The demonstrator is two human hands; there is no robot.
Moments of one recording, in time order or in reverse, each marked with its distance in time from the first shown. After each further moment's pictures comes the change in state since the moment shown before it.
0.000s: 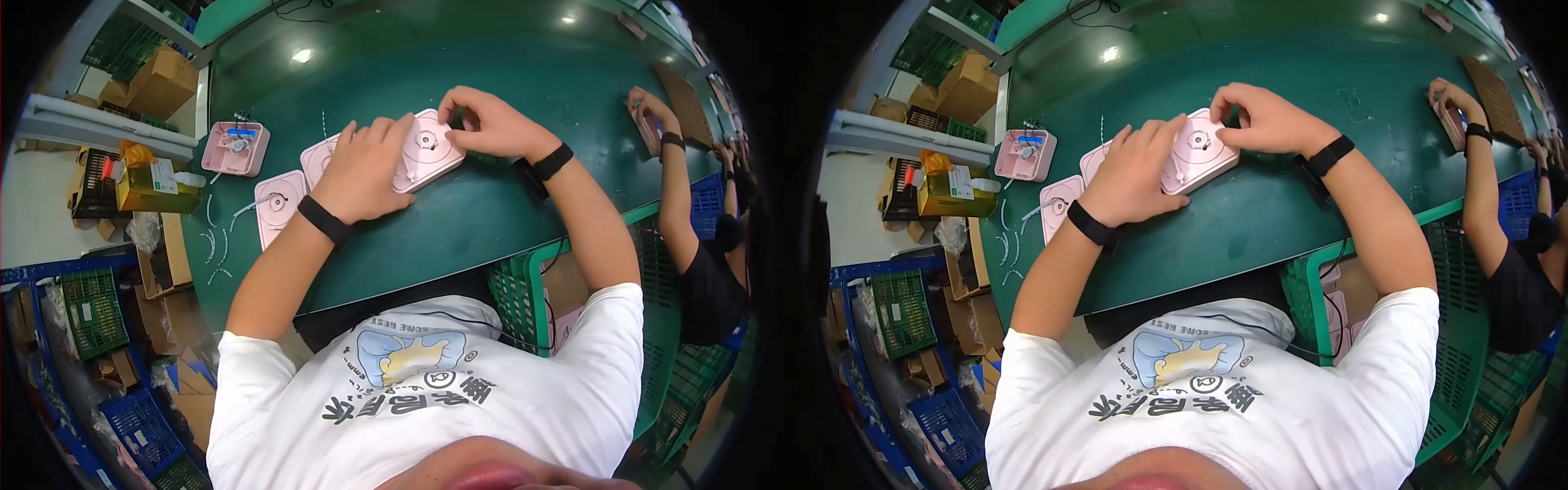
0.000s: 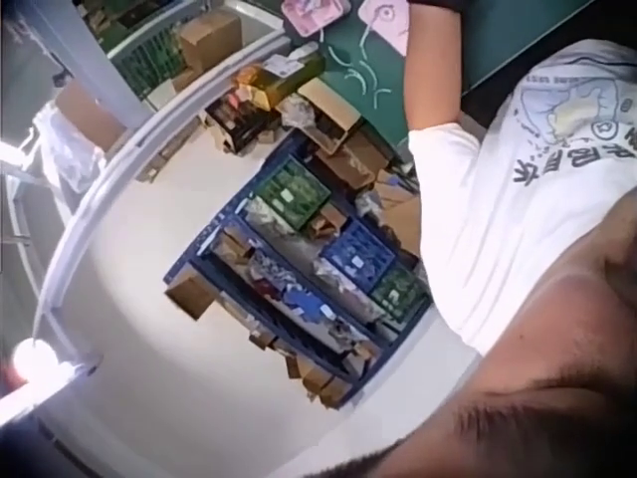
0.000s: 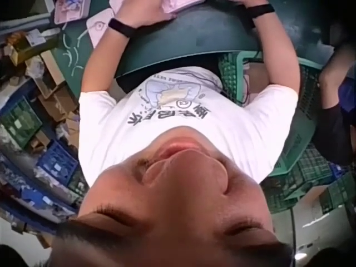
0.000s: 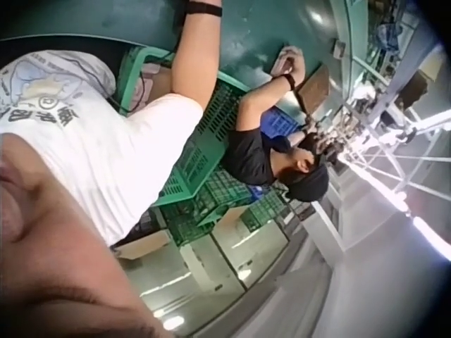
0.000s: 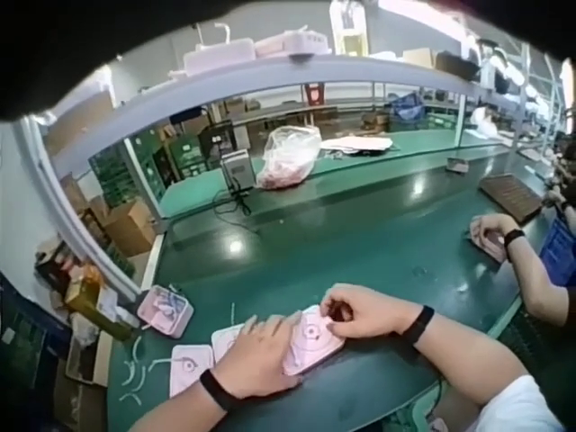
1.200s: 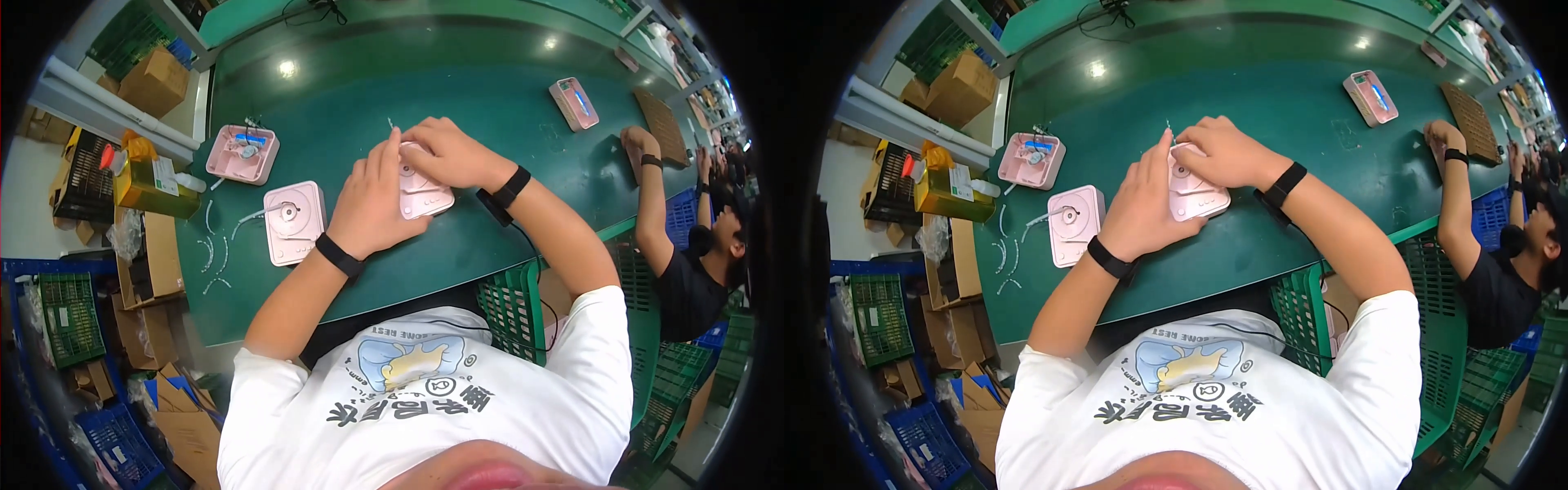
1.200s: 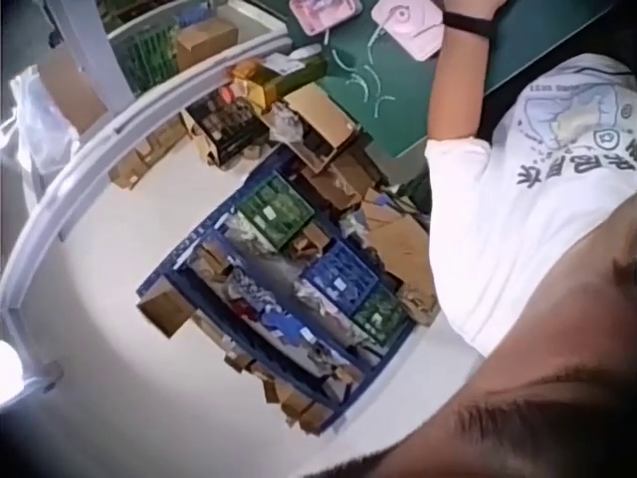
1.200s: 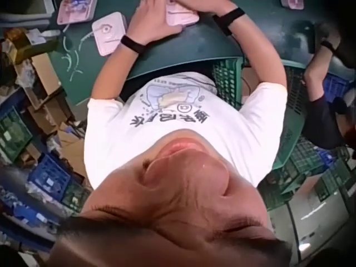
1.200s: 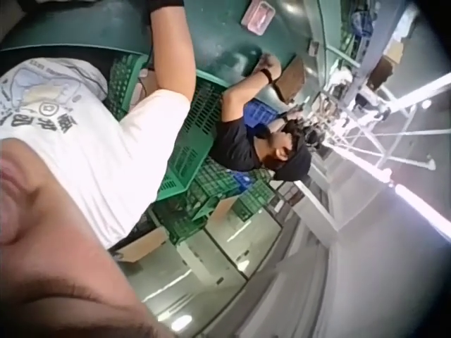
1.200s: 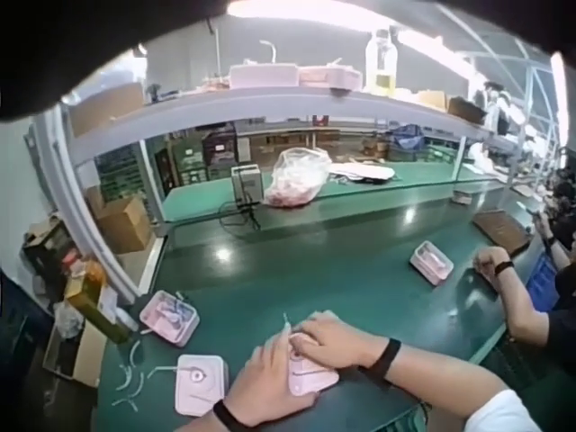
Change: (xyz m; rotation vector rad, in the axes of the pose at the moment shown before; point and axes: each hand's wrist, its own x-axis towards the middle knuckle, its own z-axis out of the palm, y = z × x) left_hand -0.025 0.007 0.008 -0.336 0.158 -0.215; right_hand 0.042 -0.023 0.061 -0.361 0.023 -0.012
